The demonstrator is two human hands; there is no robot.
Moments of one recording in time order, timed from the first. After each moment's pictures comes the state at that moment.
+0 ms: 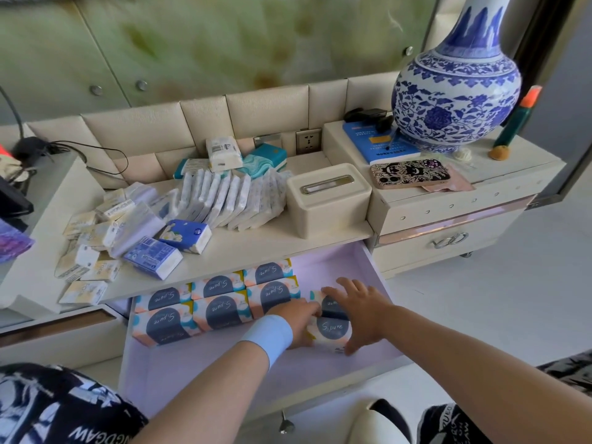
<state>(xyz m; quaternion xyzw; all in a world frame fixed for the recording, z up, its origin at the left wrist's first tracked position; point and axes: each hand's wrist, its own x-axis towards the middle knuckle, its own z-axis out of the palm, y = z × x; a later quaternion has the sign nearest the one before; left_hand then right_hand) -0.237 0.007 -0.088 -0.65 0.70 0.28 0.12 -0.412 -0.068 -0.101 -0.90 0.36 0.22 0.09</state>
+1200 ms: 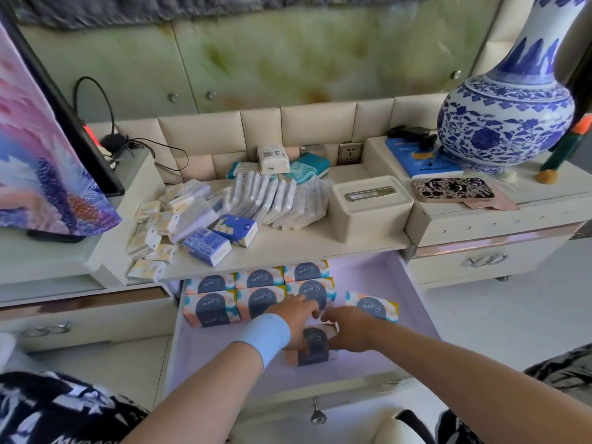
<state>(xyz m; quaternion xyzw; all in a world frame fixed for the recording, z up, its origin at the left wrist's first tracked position) -0.176 0.064 -0.063 -0.70 0.66 0.27 0.10 -0.333 -0.008 -0.083 -0.85 0.40 0.19 0.30</state>
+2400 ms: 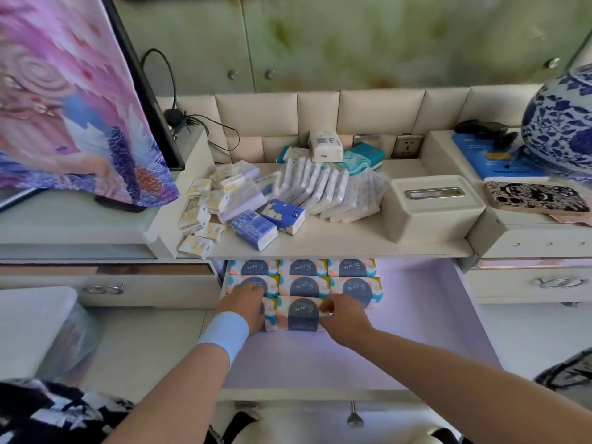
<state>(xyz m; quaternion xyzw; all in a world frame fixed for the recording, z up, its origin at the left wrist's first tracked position) -0.050 0.137 -0.085 -0.85 0.48 0.17 0.11 -0.235 0.021 -0.125 -0.80 0.47 0.01 0.38</state>
